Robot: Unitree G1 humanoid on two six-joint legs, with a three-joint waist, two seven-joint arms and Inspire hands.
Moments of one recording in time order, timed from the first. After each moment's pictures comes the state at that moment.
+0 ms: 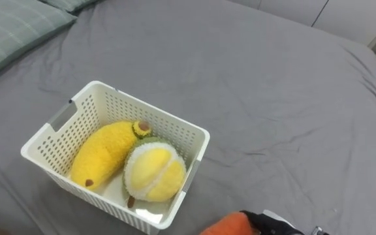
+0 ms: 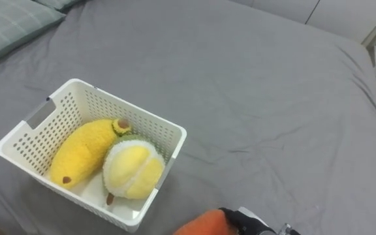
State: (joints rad) left arm 0.24 0.20 0.20 1.00 0.17 0.17 0.28; right arm 0.15 -0.30 0.22 0.42 -0.44 0.22 0.40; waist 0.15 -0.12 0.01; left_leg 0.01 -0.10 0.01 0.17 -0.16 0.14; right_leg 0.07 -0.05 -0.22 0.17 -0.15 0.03
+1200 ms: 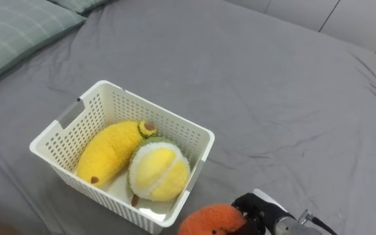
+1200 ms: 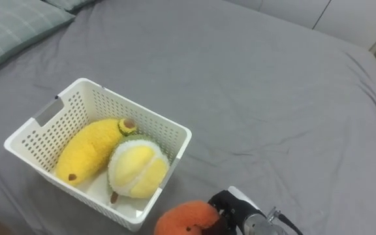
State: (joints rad) left arm 0.24 0.20 0.20 1.00 0.17 0.17 0.28; right arm 0.16 -0.24 0.21 0.26 -0.52 0.23 0.36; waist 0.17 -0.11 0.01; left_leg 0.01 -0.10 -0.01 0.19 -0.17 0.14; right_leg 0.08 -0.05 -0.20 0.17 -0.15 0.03
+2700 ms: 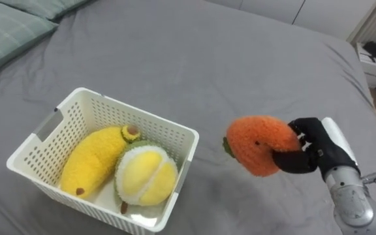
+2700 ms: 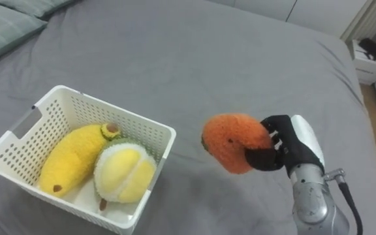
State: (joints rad) left arm 0.25 0.18 0.29 1.04 0.17 0.14 0.35; right arm 0.12 -0.26 -0.06 -0.12 -0.50 0.22 0.08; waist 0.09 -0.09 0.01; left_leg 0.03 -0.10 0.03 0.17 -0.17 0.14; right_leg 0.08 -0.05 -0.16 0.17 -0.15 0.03
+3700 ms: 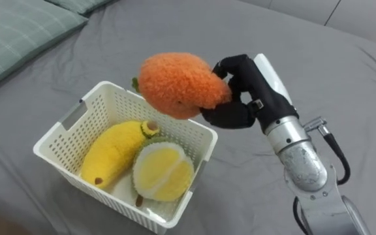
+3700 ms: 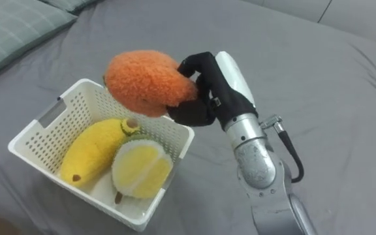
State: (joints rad) left arm 0.17 0.19 0.14 1.10 0.17 0.11 0.32; right arm -0.08 -0.25 0.27 -0.30 -0.37 0.20 0.07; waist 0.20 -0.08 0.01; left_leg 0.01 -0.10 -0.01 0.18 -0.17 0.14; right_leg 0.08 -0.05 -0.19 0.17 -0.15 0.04
